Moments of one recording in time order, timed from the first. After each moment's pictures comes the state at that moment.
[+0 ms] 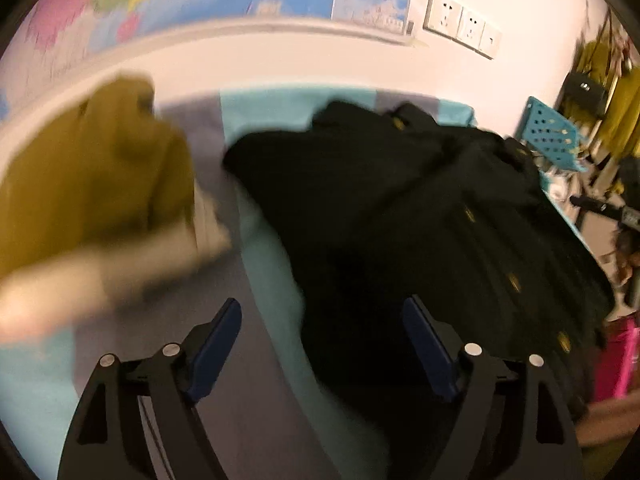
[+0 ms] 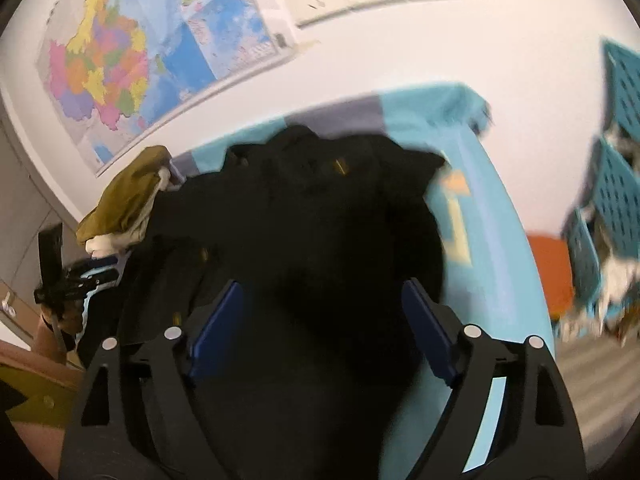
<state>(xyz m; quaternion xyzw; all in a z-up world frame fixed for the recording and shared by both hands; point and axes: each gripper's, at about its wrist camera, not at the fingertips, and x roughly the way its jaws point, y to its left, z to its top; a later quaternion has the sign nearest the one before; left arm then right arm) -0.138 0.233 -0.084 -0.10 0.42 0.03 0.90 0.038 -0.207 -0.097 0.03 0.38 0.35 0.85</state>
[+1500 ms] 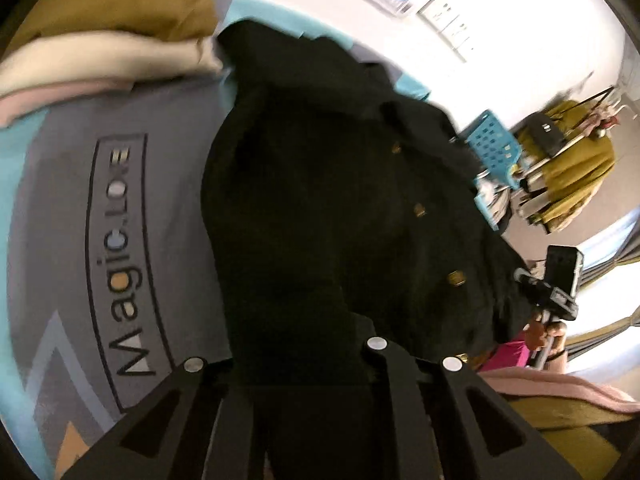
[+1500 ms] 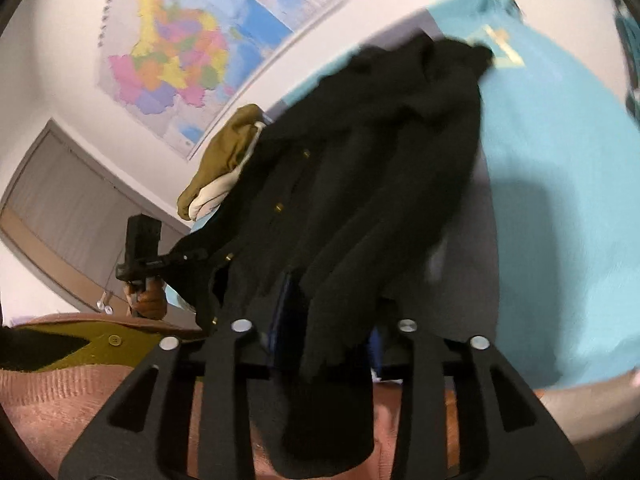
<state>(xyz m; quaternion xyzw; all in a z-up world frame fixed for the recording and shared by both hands) -0.223 0.232 -0.114 -0.27 0.46 -0.06 0.84 -0.081 -0.229 -0.147 0.15 0.44 0.48 0.74</state>
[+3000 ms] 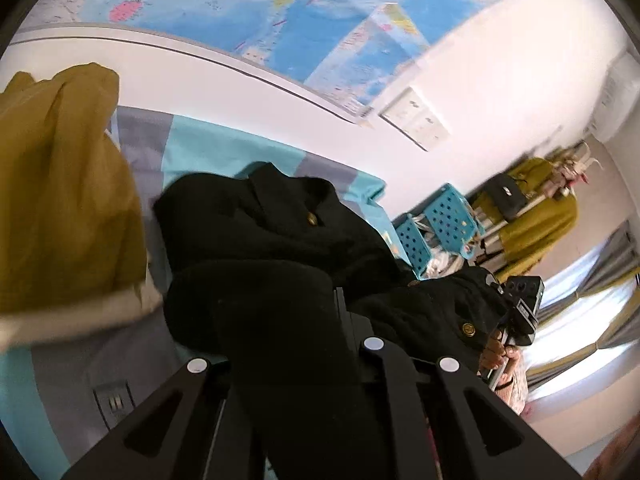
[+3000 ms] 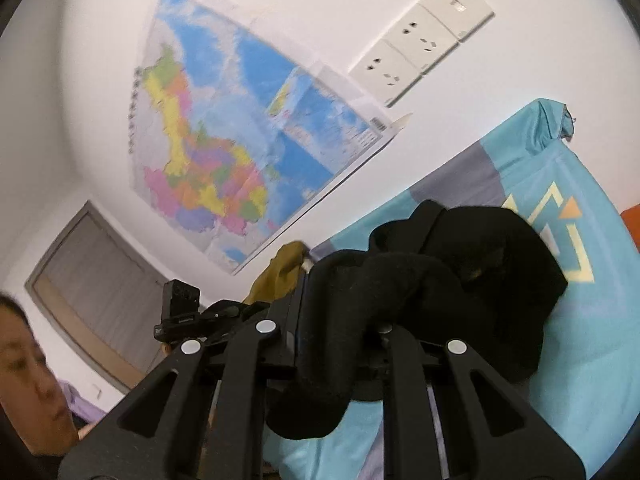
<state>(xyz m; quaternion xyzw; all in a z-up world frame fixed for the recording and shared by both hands) -0.088 0.296 0.019 -0.32 0.39 -0.11 0.86 0.057 -0.202 -0.021 0.29 0.32 0.50 0.75</state>
